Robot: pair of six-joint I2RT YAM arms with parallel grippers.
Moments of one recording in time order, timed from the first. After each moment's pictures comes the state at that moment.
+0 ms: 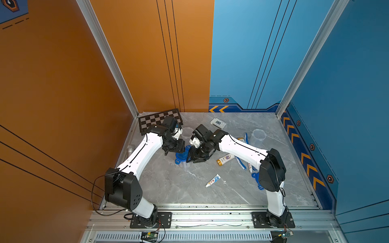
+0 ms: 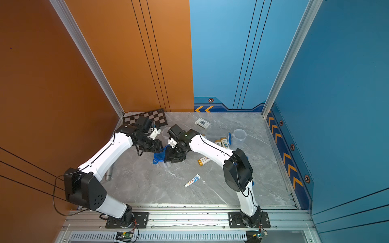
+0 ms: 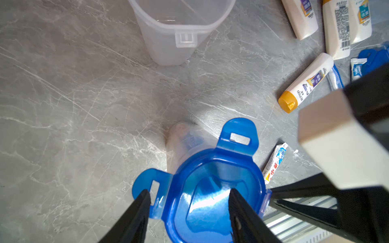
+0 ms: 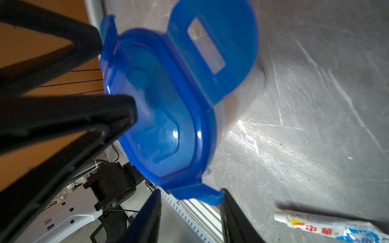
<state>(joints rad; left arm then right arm) -0.29 1.54 1.40 -1.09 0.19 -0.12 0.85 2.01 1.79 -0.89 -0.51 0.69</state>
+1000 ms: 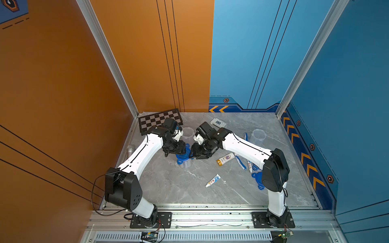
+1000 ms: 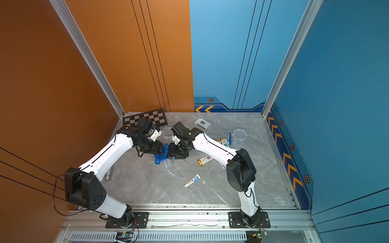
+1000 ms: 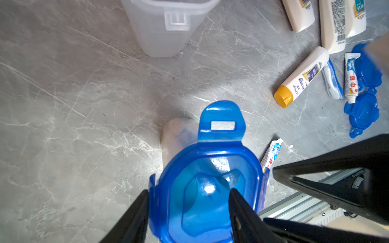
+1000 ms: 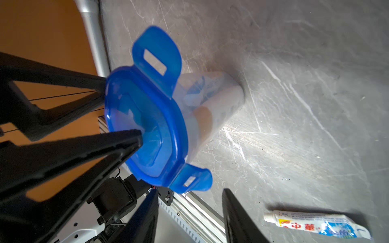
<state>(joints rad) -0.29 1.54 1.36 -1.08 0.23 -0.13 0.81 1.96 1.76 -0.87 -0.45 0.73</state>
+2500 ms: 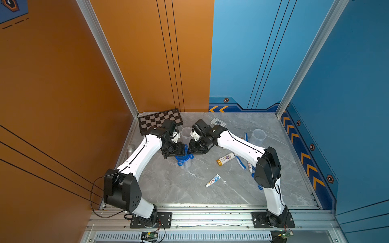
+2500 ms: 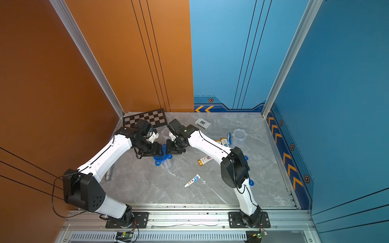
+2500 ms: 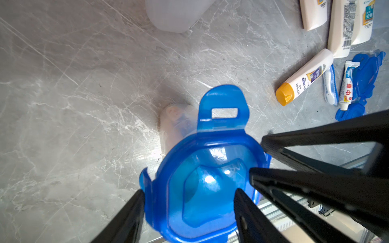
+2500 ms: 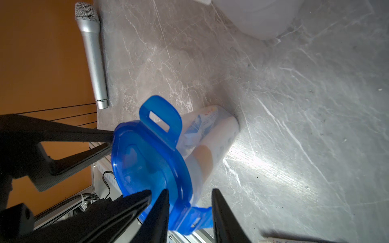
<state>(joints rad) -0.27 1.52 1.34 -1.13 0.25 -0.23 0.82 2.08 1.92 -0.91 -0.37 0.68</state>
